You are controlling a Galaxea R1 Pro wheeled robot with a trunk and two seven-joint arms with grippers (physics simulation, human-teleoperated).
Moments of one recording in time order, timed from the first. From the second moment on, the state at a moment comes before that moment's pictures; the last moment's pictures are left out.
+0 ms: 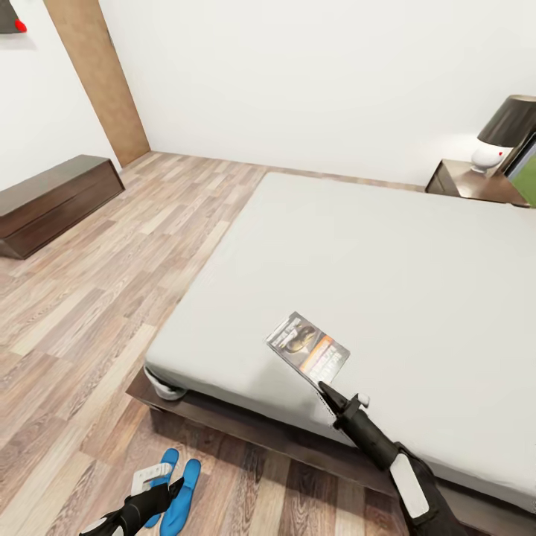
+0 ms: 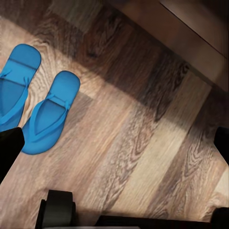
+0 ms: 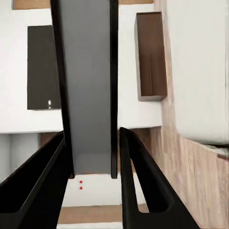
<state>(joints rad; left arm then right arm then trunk) -0.40 0.12 0.02 -0.32 0.34 -0.04 -0.30 -0.39 0.07 -0.33 -0.85 -0.64 0.66 1.12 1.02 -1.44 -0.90</state>
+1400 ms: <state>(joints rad) -0.40 0.12 0.02 -0.32 0.34 -0.04 -0.30 -0.32 -0.30 -0.33 -0.70 -0.20 0.59 1.27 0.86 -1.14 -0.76</state>
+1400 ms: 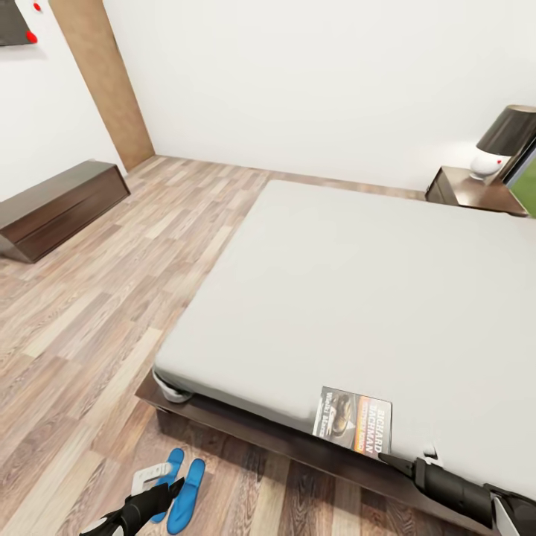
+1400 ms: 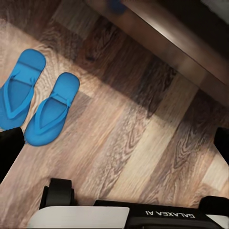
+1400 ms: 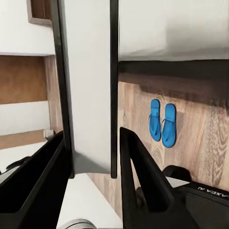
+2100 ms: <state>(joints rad) -0.40 0.12 0.02 -0.32 0.34 -0.04 -0.30 -0.32 -0.30 -0.33 -0.66 -0.17 0.58 1.27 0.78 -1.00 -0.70</state>
